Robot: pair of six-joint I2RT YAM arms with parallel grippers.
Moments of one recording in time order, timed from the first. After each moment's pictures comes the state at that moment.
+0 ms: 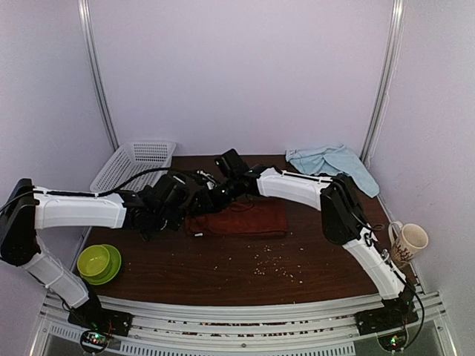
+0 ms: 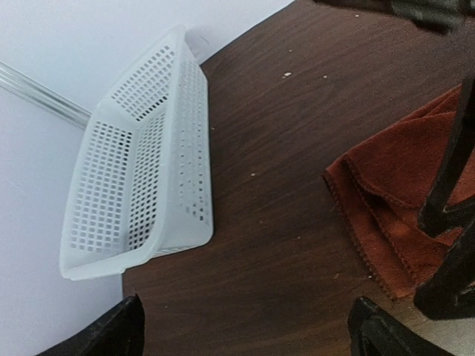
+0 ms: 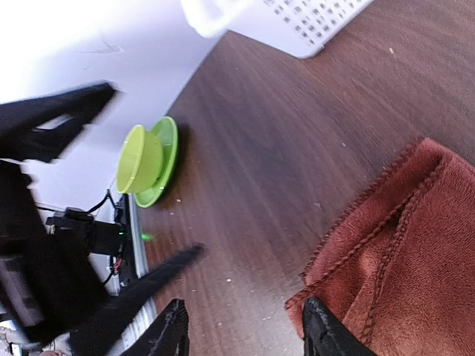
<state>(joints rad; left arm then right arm) -0.81 1.49 0.90 -0.28 -0.82 -0.04 0.82 2.57 2.28 -0.43 -0.73 0.39</state>
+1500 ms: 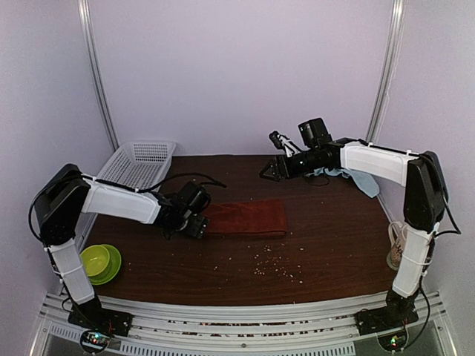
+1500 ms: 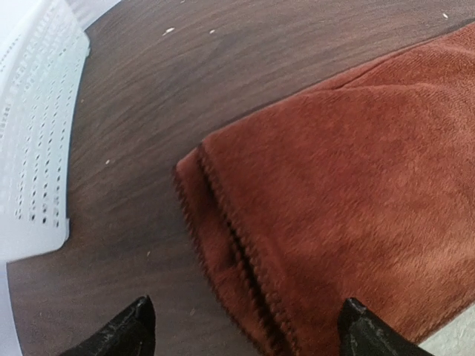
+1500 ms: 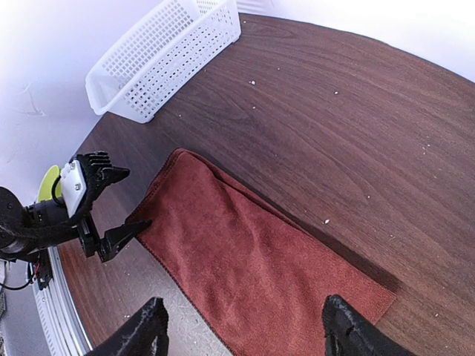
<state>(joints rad) -0.79 1.82 1.04 -0.21 -0.53 -0.23 0.48 1.89 1.55 -0.36 -0.51 0.11</state>
